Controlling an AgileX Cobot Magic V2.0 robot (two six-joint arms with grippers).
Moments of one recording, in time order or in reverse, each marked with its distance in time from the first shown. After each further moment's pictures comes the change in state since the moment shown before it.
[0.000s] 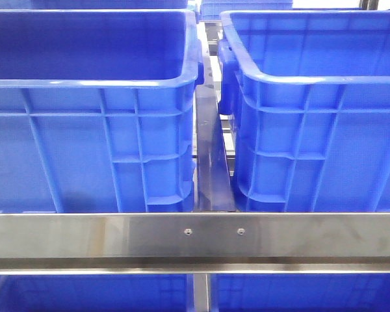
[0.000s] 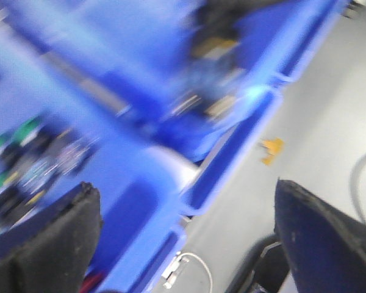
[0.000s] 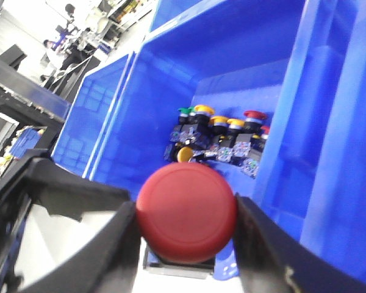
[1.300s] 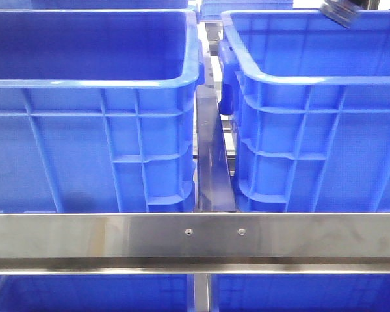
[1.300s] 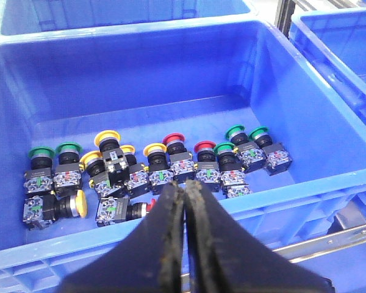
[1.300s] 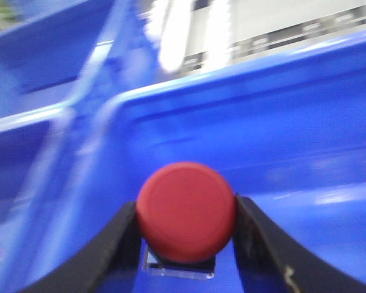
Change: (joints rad) left arm 0.532 -0.892 0.613 0.009 -0.200 -0.098; right arm 0.001 0.057 -0.017 0.048 -0.706 -0.327
